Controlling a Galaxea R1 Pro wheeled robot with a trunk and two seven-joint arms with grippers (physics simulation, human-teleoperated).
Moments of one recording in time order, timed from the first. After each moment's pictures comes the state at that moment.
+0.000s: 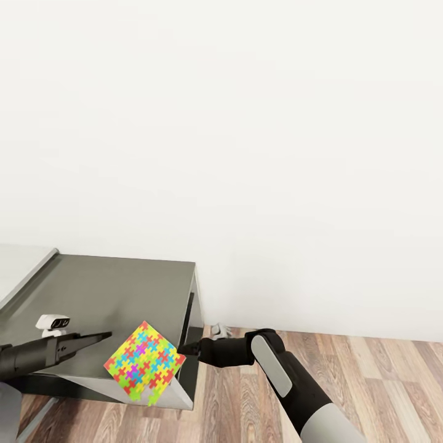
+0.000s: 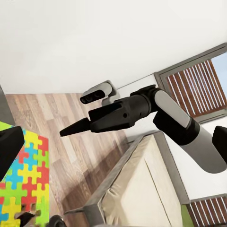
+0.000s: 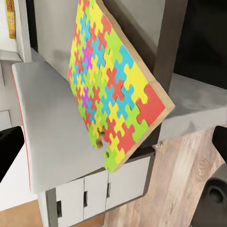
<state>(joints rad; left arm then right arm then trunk) -0.30 0.51 0.24 -1.23 0.37 0.85 -1.57 -0.54 0.13 0.38 -0.99 -0.80 0.94 0.29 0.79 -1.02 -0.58</state>
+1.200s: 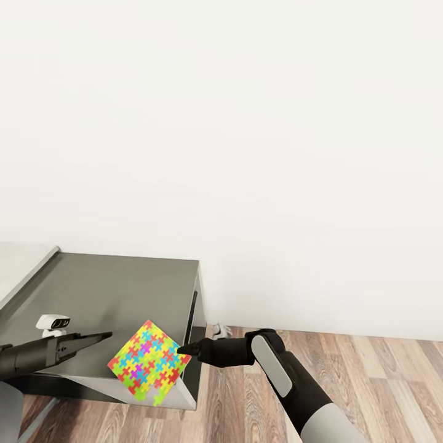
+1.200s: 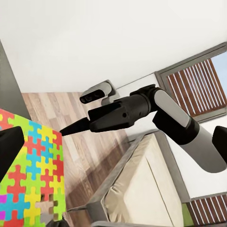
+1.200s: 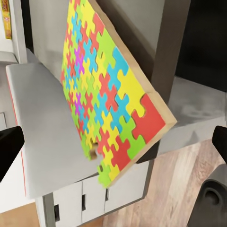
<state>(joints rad) -0.30 0.51 0.24 -1.23 0.37 0.85 -1.57 -0.54 0.13 0.39 -0.99 -0.80 0.94 0.29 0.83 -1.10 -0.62</state>
